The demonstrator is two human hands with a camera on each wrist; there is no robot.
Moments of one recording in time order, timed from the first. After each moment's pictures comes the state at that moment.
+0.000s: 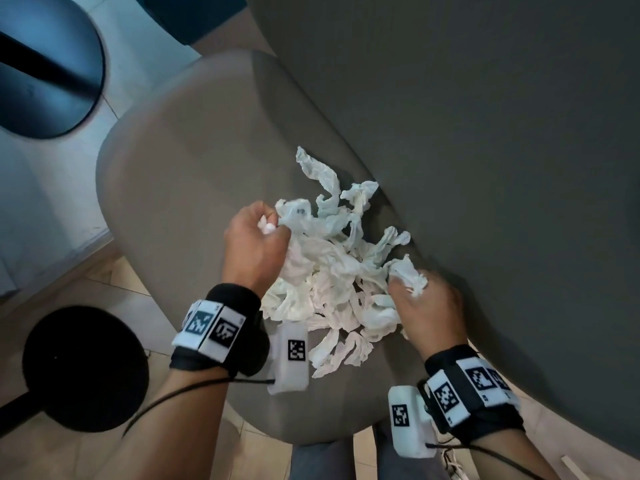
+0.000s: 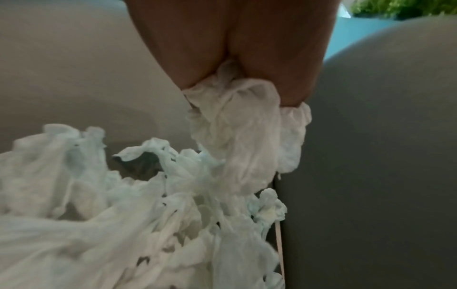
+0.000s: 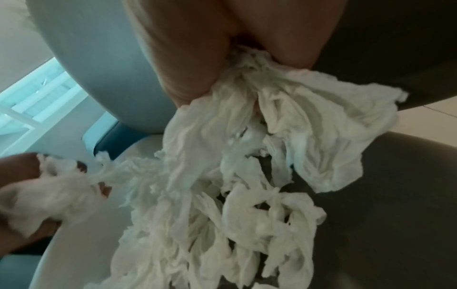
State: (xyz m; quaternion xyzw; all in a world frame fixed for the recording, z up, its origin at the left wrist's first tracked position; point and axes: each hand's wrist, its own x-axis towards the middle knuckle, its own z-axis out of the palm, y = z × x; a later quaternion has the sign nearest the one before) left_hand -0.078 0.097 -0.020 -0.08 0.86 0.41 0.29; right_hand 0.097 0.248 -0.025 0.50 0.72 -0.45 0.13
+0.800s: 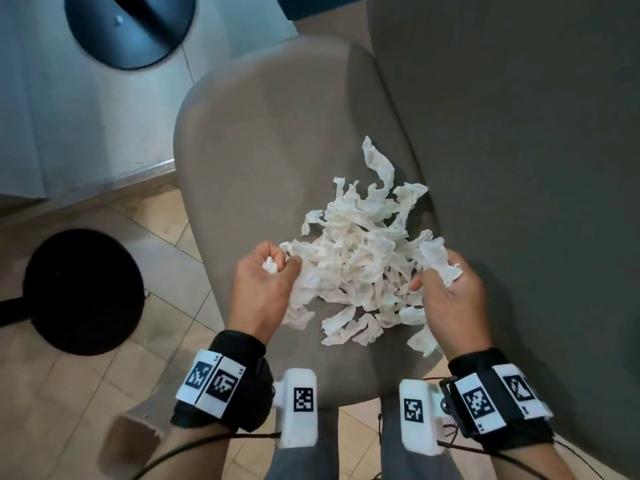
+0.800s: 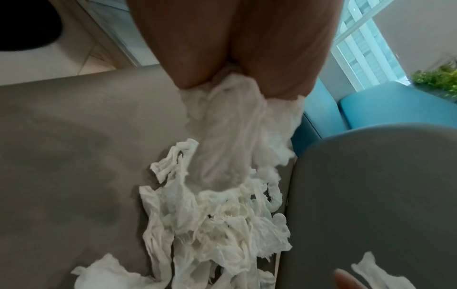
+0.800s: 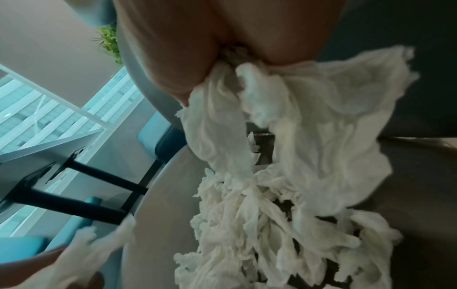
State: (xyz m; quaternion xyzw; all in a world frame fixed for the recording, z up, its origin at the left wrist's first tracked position) left_hand 0.009 0.018 0.034 -0.23 0.79 0.52 0.25; right_hand 0.080 0.233 0.031 0.42 0.71 -0.55 0.10
